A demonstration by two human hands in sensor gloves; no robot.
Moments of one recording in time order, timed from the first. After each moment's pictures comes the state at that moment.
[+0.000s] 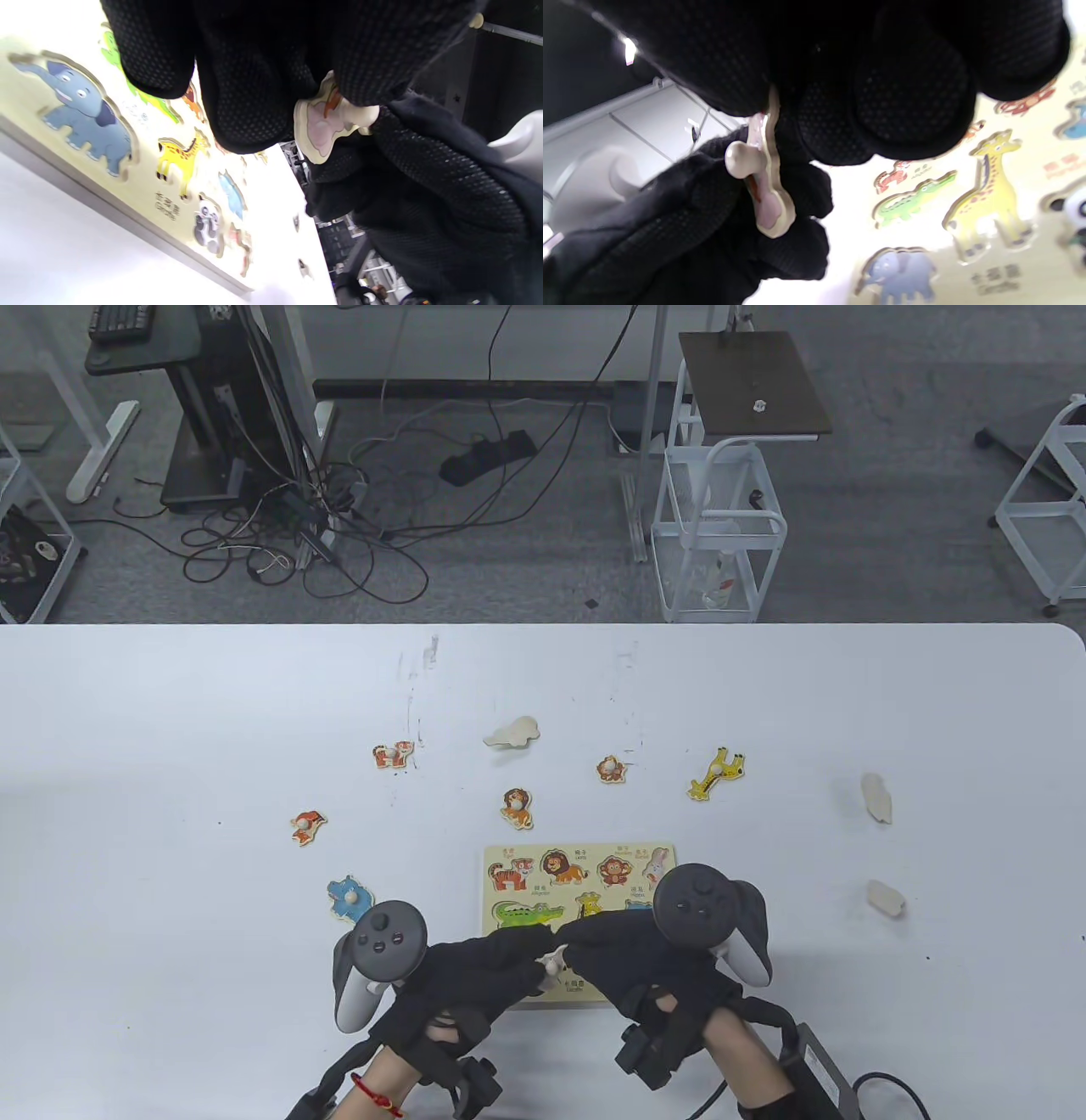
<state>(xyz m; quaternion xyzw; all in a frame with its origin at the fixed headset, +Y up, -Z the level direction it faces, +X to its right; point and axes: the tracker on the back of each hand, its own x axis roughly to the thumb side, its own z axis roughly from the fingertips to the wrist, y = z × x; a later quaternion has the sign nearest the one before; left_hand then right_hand) -0.148 -0.740 -0.233 -0.15 -0.17 0.53 0.82 0.090 -0.683 -0.253 0.20 0.11 0.89 0.39</state>
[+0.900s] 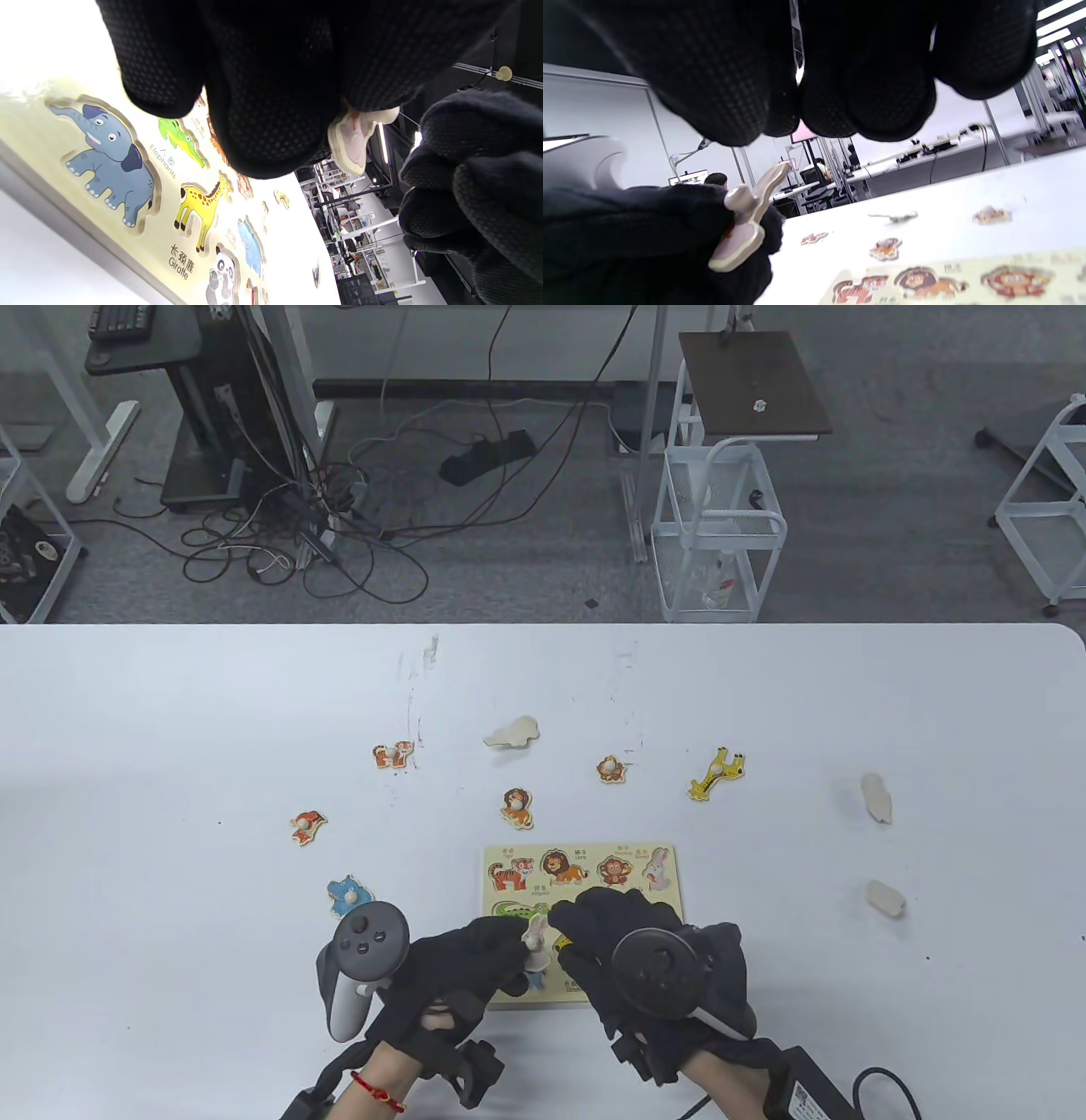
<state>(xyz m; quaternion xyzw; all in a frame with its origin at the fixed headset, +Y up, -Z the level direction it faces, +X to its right) -0.164 -0.745 -0.235 -0.11 -0.08 0.56 0.82 0.069 -0.649 -0.209 0.22 -0.13 0.94 0.21</state>
